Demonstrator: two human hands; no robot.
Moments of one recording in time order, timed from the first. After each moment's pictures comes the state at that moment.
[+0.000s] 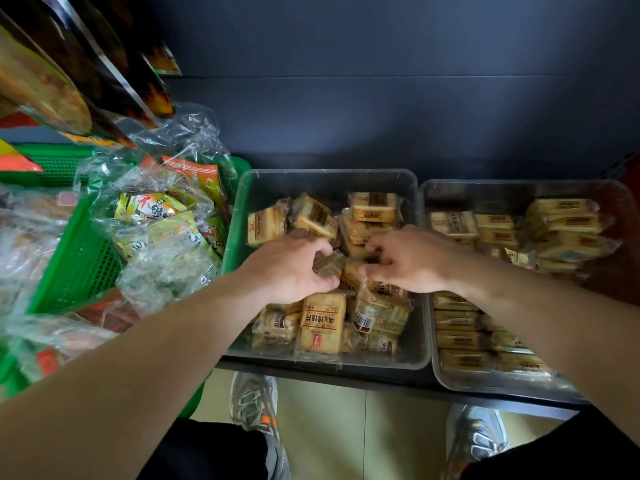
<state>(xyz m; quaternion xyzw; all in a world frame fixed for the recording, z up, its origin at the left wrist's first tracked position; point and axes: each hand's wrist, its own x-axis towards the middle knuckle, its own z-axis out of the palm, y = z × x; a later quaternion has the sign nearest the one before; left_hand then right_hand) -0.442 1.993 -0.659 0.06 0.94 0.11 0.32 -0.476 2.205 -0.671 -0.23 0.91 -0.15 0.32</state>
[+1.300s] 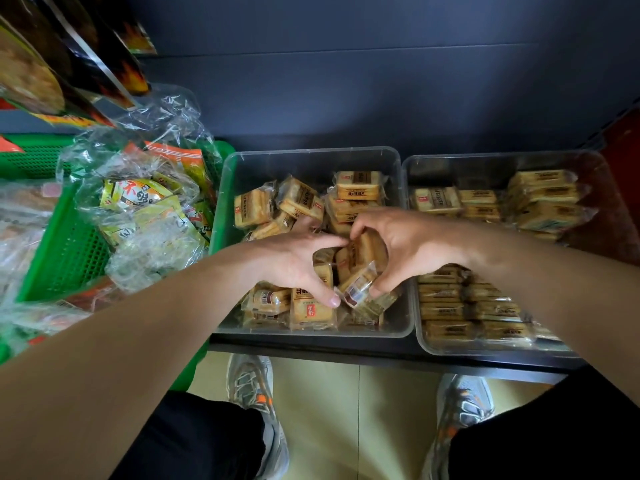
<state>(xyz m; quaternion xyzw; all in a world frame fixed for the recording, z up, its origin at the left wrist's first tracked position) -0.443 2.005 -0.667 0.11 0.88 0.12 0.44 -0.470 2.223 -0.666 -0.28 0.87 -0.19 0.36</state>
